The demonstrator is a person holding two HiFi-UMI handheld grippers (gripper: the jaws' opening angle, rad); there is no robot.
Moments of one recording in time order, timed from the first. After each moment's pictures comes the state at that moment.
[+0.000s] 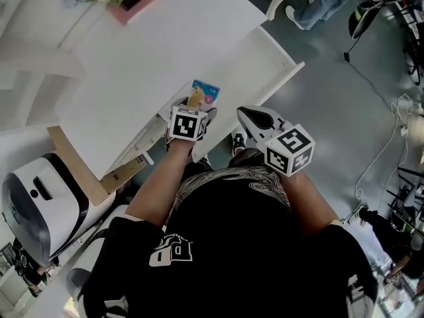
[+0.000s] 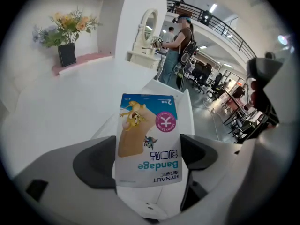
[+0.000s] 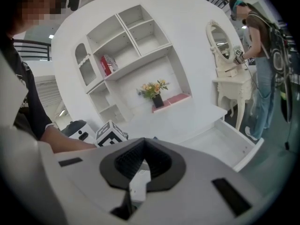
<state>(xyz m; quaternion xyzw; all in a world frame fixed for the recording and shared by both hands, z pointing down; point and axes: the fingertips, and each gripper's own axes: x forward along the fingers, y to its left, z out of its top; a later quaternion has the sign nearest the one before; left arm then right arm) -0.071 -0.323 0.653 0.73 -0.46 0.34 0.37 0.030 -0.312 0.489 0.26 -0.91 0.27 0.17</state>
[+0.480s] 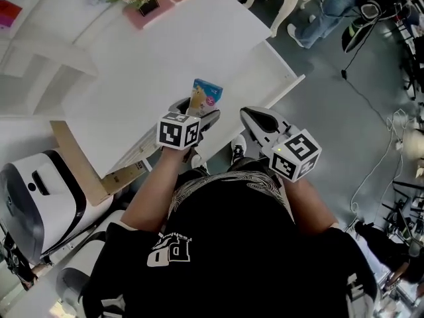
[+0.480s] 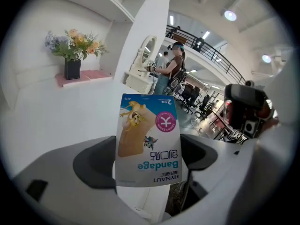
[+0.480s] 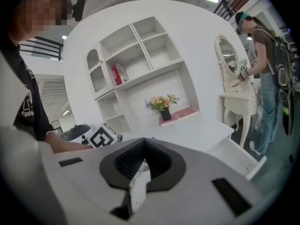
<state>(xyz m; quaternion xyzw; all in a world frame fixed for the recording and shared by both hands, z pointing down) -0.087 -0.316 0.557 0.79 -0.45 0.21 0.36 0.005 -0.298 0.423 0.25 -0.93 0.22 0.12</state>
